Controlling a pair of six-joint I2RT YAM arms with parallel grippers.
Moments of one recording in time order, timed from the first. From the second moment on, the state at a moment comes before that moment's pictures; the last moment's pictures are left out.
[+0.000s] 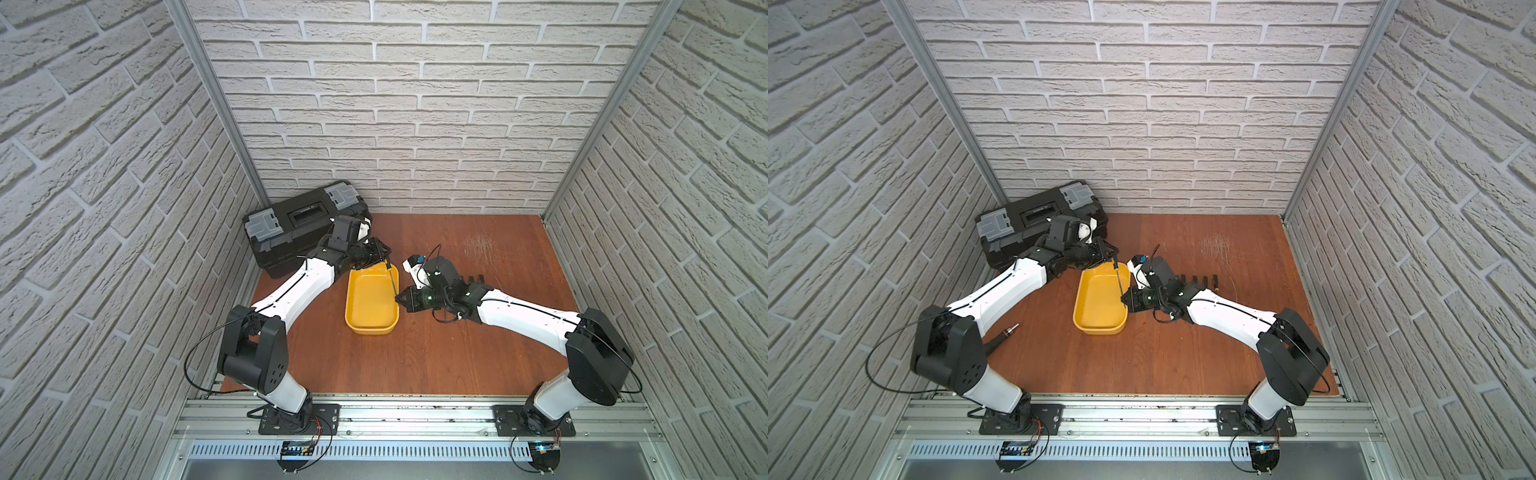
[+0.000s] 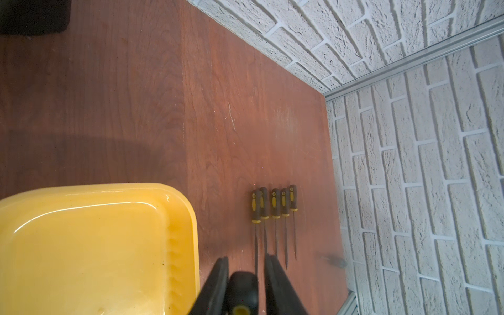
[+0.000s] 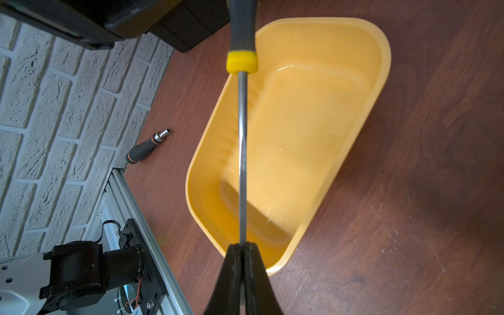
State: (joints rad) left arm -0.38 1.58 1.23 -0.32 0.42 -0.68; right arm 0.72 1.58 1.05 -0.19 -0.30 0.56
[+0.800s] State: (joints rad) left arm -0.35 1.51 1.25 -0.44 0.43 -0.55; right arm 0.74 1.51 1.04 -0.46 0.16 0.67
